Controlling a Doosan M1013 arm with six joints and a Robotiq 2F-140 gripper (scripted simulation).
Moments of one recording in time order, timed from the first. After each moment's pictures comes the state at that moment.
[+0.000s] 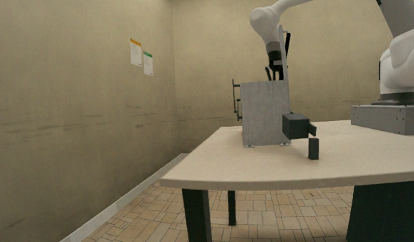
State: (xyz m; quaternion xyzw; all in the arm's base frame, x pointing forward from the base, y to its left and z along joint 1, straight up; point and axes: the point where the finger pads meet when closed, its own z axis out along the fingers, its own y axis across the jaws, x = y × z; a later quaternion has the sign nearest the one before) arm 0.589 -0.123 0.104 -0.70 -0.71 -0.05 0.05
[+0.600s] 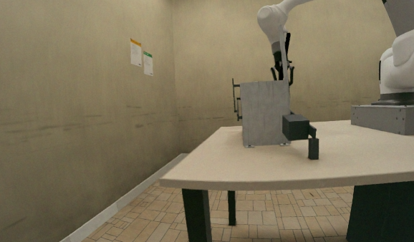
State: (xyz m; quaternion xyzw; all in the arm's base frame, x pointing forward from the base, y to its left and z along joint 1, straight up) arm 0.562 -0.100 0.092 -0.70 -0.71 -0.04 0.04
